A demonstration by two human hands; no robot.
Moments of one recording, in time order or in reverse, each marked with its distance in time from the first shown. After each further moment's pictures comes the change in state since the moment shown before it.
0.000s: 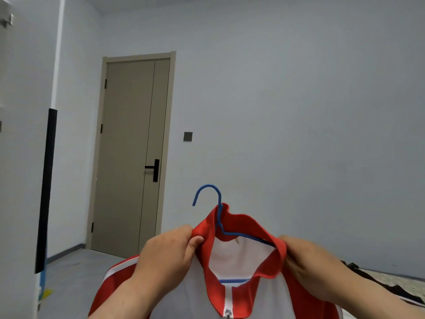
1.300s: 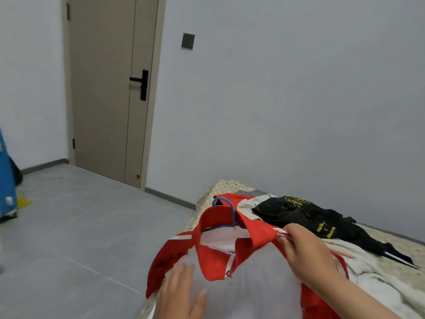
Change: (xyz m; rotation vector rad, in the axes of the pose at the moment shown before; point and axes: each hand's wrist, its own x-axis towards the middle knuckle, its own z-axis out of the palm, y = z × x) left_hand -0.074 0.001 0.293 -0.336 -0.242 -0.390; right_hand 0.083 0.149 0.203 -0.152 0.044 0.333
